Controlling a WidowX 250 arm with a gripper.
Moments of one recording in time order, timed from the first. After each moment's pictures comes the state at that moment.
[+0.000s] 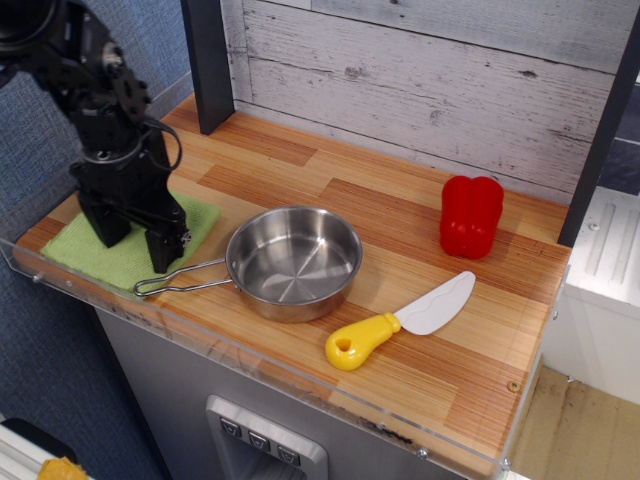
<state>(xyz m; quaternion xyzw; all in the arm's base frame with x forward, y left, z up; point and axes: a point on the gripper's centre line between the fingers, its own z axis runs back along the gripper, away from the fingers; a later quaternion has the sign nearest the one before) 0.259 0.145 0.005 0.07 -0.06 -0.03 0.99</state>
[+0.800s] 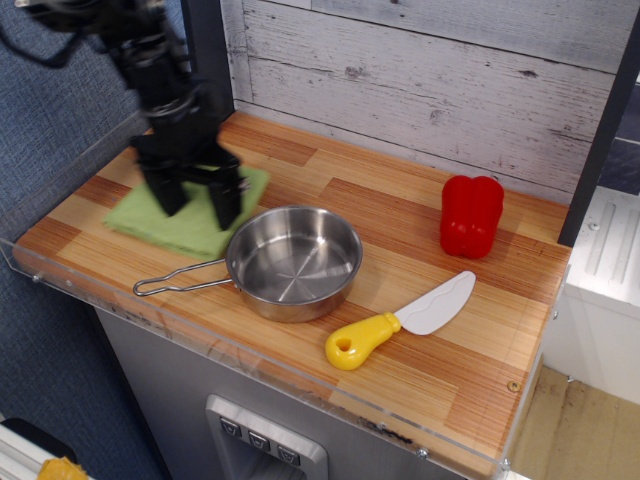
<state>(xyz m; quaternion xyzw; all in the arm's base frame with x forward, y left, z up) 0.317 0.094 0.007 -0.07 -0.05 -0.02 1.00</state>
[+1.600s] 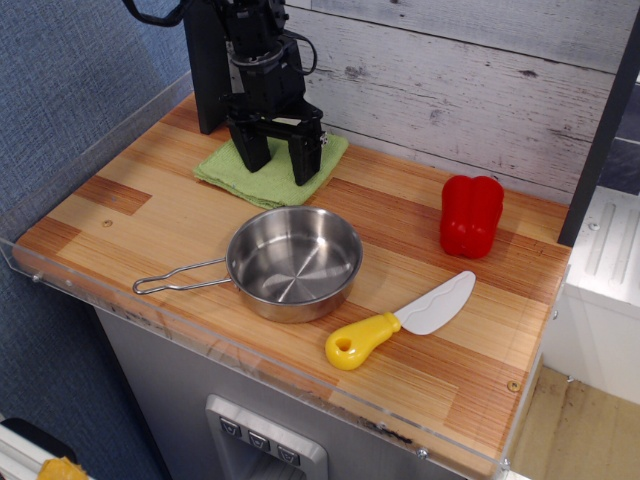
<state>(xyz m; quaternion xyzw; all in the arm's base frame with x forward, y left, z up) 0.387 0.084 0.011 -0.06 -0.04 -0.05 1.00</state>
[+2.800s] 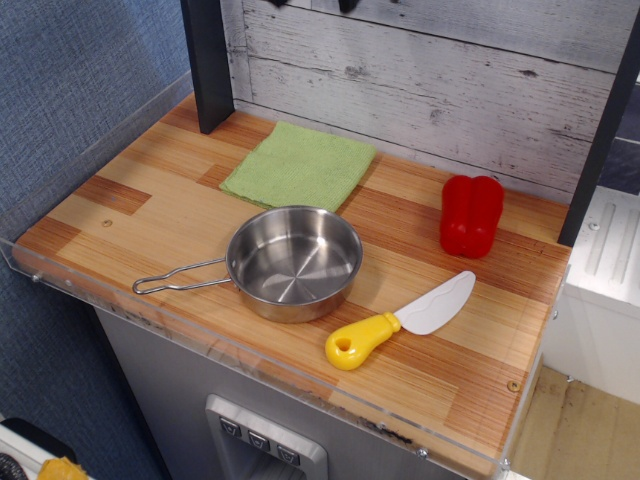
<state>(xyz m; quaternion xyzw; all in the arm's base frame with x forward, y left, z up) 0.383 0.046 0.181 -0.03 -0.13 0.01 0.99</state>
